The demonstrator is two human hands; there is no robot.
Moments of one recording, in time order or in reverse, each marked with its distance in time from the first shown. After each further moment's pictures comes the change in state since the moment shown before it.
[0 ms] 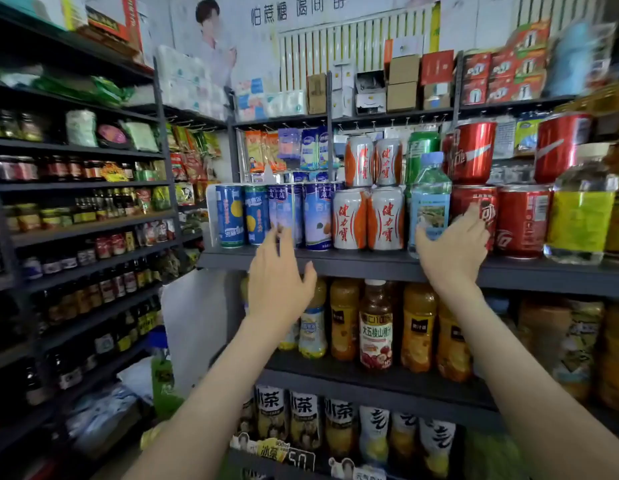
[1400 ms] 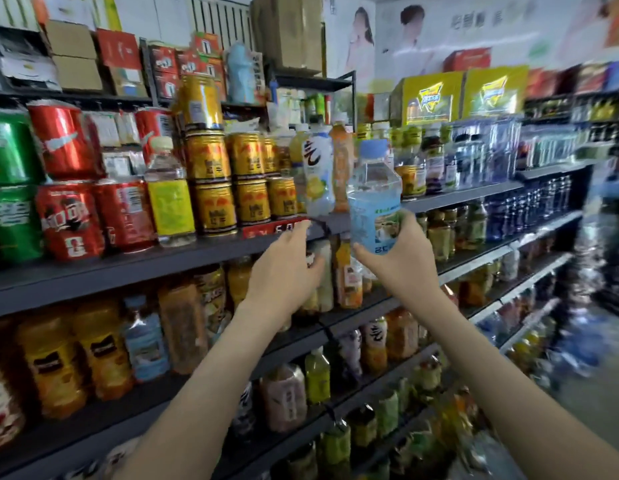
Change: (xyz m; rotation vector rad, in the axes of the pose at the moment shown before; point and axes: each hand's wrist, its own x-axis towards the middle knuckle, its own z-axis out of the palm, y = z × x) left_hand -0.101 0.435 0.077 -0.660 -0.418 0.627; right_hand -0.005 0.247 -0.361 -0.139 0.190 0.078
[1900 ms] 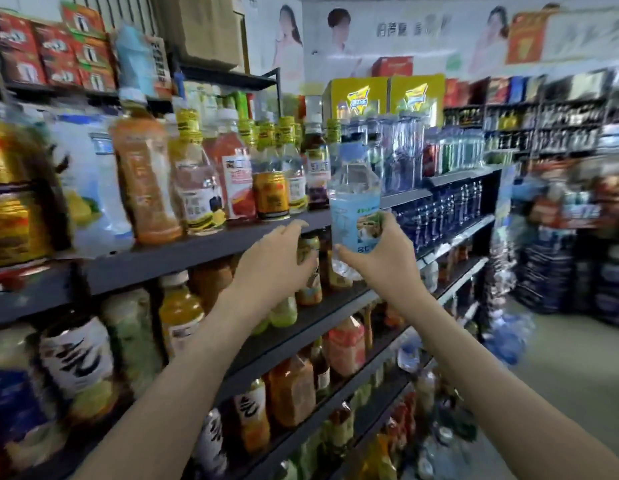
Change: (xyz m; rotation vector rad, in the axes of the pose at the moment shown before) left_hand 0.189 0.156 0.234 -0.001 -0.115 0.170; right_hand 0.163 0.248 -0.119 -0.031 0.023 0.077
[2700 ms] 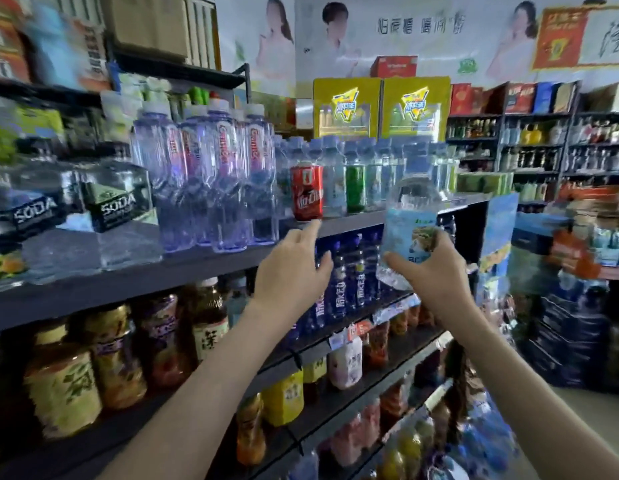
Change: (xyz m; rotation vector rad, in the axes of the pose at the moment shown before) left_hand 0.419 0.290 0.369 0.034 0.159 -0.065; right_hand 0.386 0.451 -0.273 0.003 0.048 0.122
